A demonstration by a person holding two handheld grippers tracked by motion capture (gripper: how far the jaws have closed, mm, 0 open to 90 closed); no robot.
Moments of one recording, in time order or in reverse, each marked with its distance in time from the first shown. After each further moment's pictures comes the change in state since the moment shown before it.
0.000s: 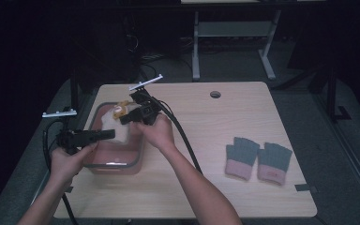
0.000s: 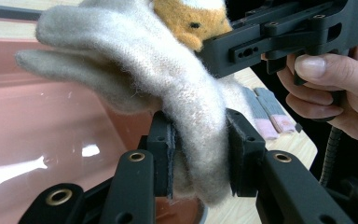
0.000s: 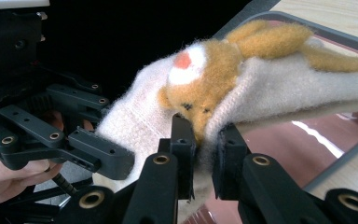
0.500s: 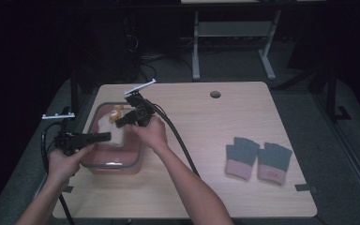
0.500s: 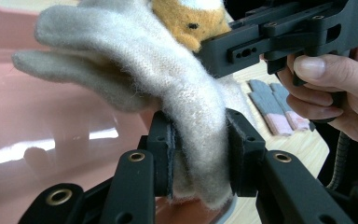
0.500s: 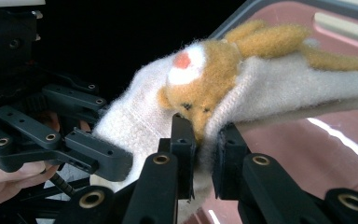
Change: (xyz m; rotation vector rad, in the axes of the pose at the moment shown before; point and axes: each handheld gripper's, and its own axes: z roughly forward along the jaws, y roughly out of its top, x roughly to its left) left arm 0.025 -0.009 0.001 0.029 0.035 -0.074; right arm -0.014 -0.001 0.035 0.040 0.038 0.034
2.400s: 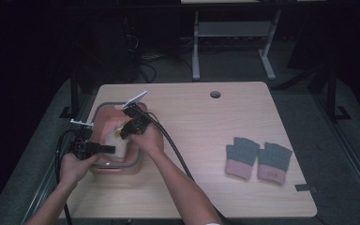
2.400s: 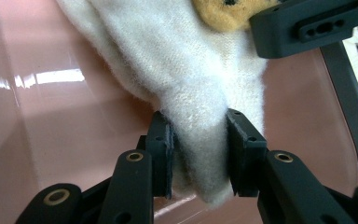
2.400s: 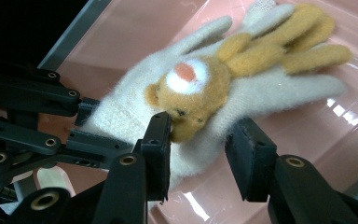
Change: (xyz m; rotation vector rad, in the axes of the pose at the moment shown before) left arm 0.036 -0.020 0.044 0.277 0.245 -0.080; right arm -0.028 -0.014 0.053 0.186 -0.172 0.063
